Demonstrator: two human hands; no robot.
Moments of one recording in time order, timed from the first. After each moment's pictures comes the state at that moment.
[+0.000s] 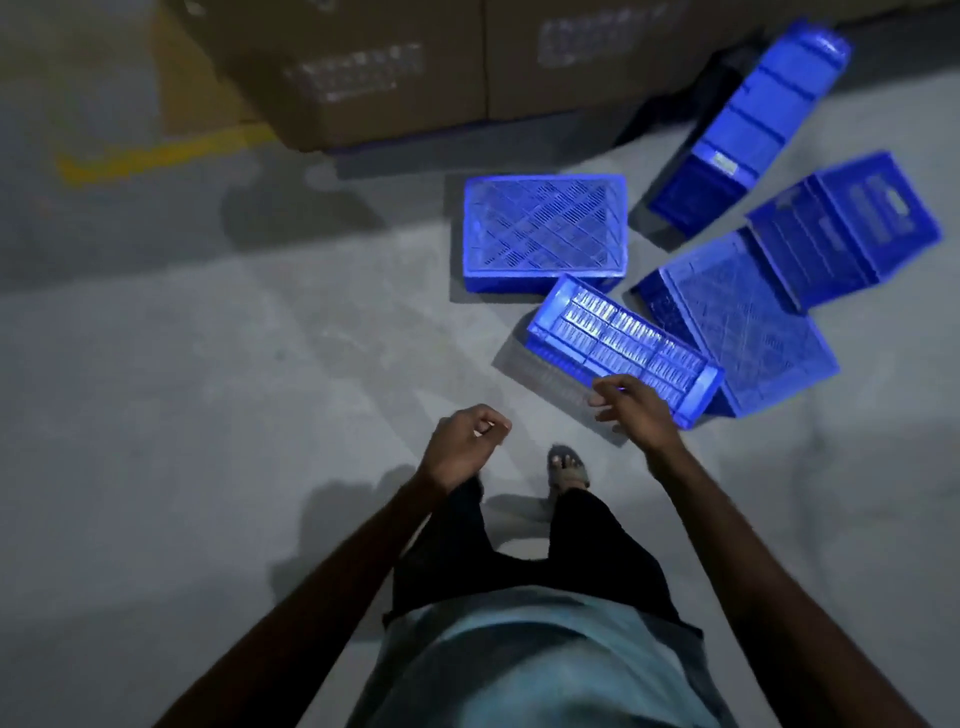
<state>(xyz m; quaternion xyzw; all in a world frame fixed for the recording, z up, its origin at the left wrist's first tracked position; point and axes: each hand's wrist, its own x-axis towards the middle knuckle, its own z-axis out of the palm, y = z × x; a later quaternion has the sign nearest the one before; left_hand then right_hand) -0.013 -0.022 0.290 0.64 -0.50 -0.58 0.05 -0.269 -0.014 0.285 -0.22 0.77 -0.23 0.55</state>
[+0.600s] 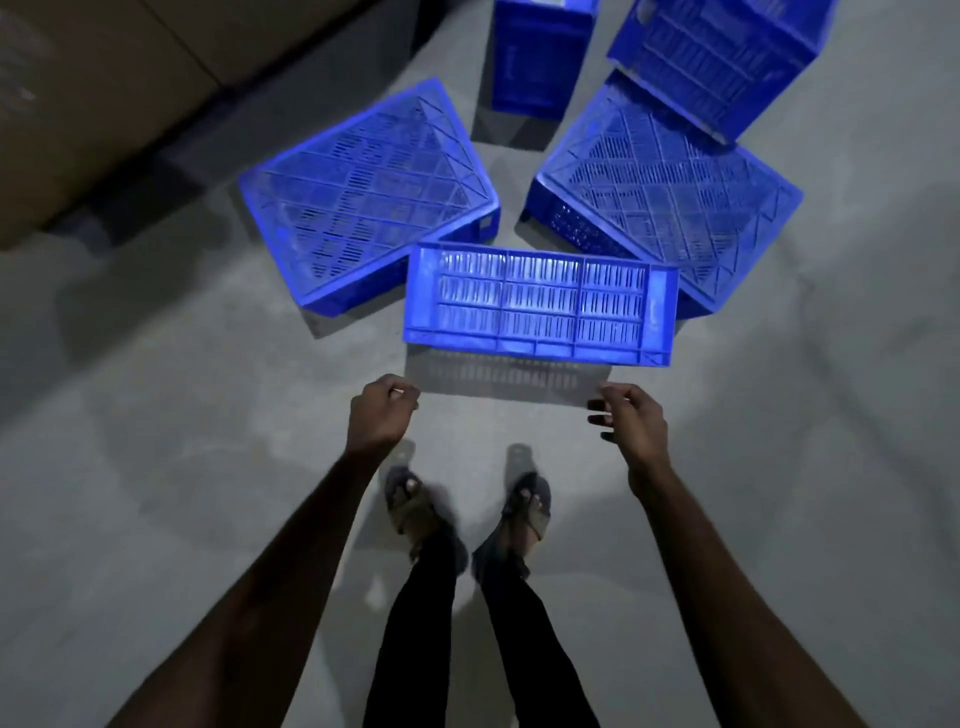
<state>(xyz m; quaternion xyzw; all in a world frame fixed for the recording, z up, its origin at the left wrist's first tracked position) -0.124 -0.145 -0.022 0.64 -0.58 -0.51 -0.07 -0.364 0.055 -0.015 0.07 0.82 -0.38 0.42</state>
